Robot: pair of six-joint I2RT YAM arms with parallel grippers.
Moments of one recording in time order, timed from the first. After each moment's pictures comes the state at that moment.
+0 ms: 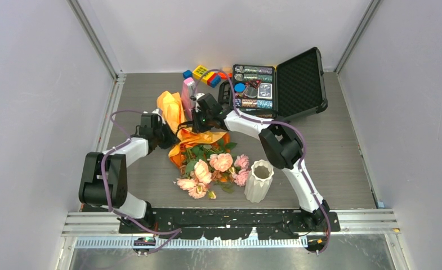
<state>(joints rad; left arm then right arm) -0.10 1.49 0.71 -0.05 0.27 -0.56 0.78 2.31 1.80 -0.23 -0.17 0.36</state>
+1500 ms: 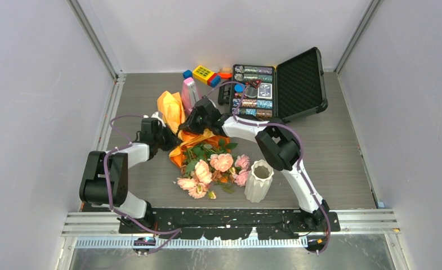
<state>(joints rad) -0.10 1.51 0.61 0.15 0.30 -0.60 0.81 2.30 1.72 0.00 -0.12 1.12</state>
